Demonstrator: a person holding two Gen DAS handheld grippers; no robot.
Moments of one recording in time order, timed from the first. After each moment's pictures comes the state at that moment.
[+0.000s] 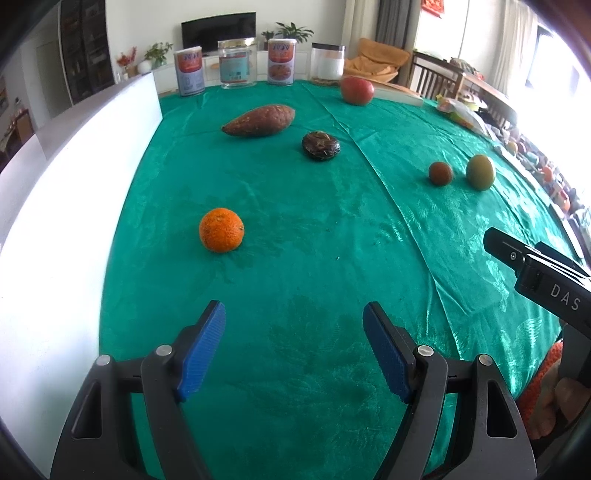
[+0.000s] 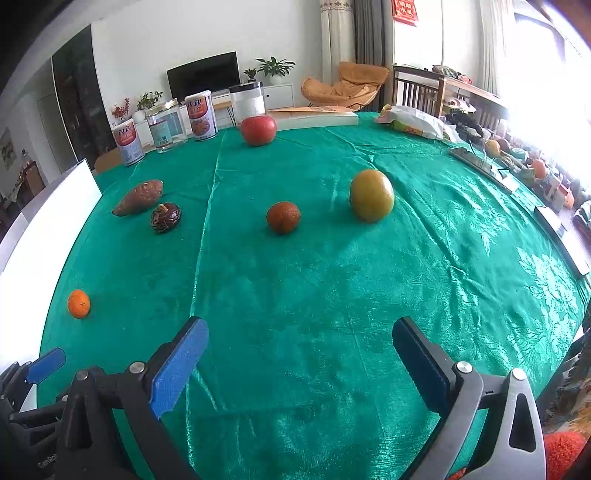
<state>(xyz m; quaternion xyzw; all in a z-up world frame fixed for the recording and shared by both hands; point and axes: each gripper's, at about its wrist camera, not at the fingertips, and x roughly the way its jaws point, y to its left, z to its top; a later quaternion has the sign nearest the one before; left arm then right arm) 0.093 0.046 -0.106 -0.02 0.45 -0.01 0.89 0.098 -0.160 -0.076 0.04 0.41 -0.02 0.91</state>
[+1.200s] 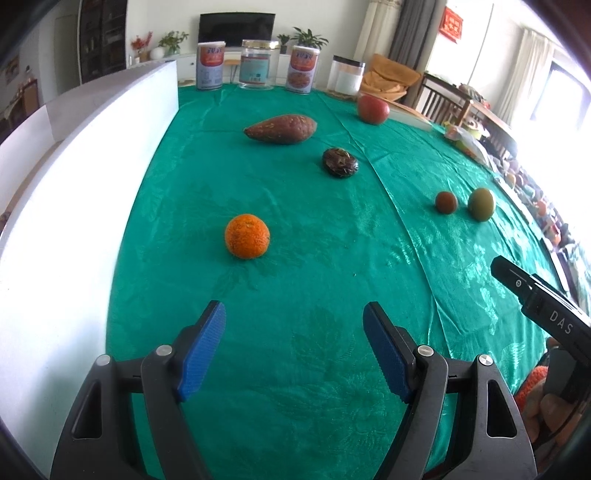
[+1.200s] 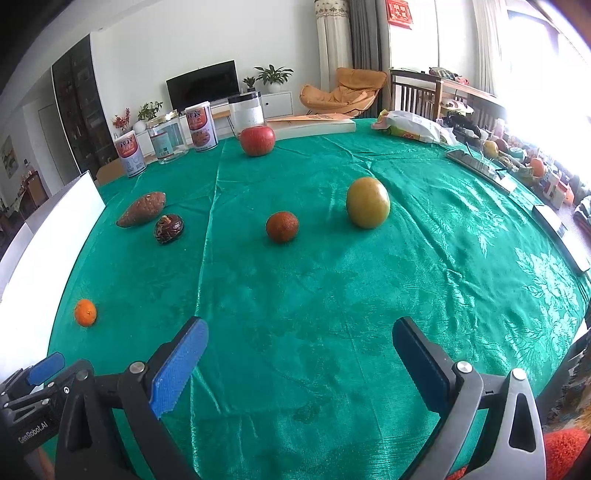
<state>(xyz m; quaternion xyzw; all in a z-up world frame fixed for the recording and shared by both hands) 0.097 0.074 -0.101 -0.08 0.44 -0.01 0.89 0.096 -0.164 -0.071 0.05 0.39 -0.02 0.92</state>
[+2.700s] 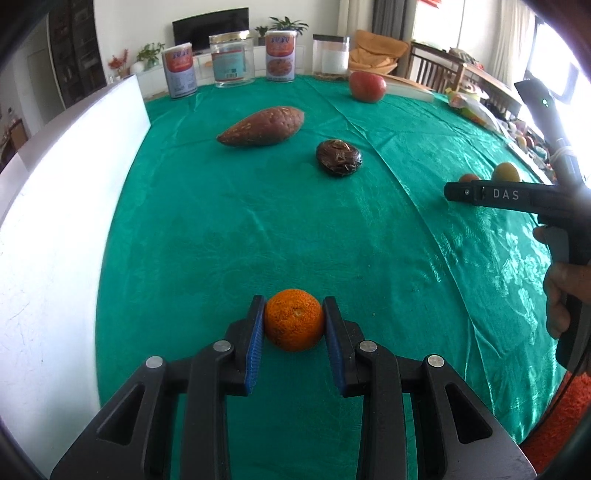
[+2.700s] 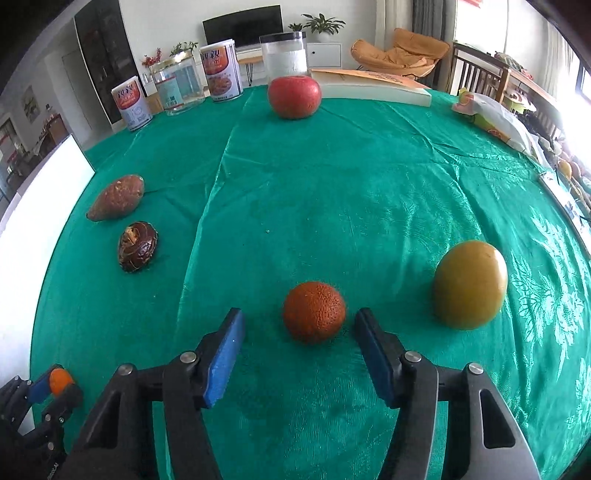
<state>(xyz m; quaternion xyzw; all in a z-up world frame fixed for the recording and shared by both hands) 0.147 0.055 -0.118 0.00 0.46 -0.01 0.89 0.246 -0.158 -0.105 0.00 0.49 0.06 0.87</state>
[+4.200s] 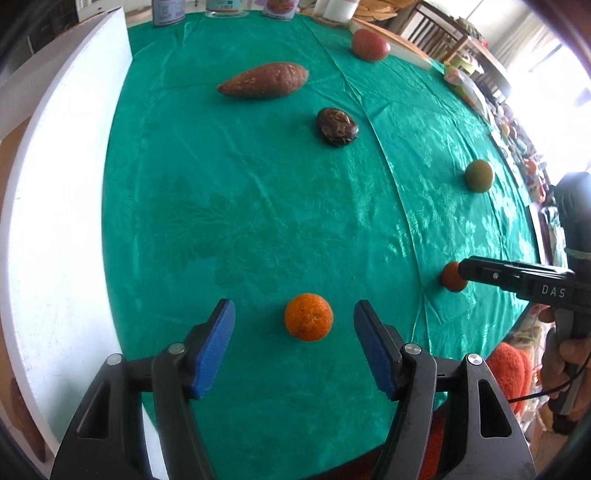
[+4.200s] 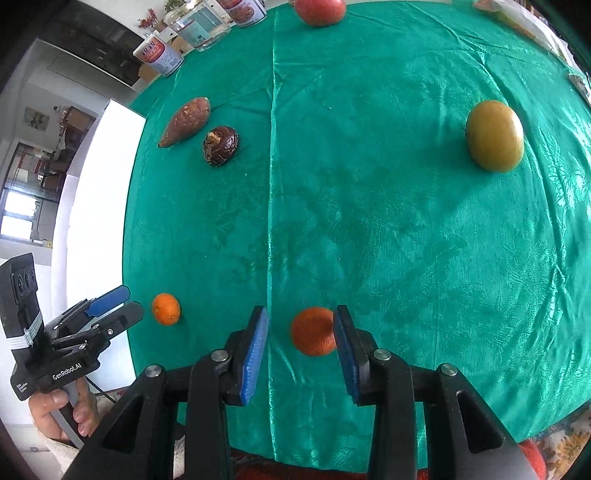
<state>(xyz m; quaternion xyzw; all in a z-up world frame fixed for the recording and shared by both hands) 0.168 0.087 -0.090 -0.07 0.61 -0.09 0.79 0.191 -0.162 -0.084 0.10 0.66 0.16 0.72</state>
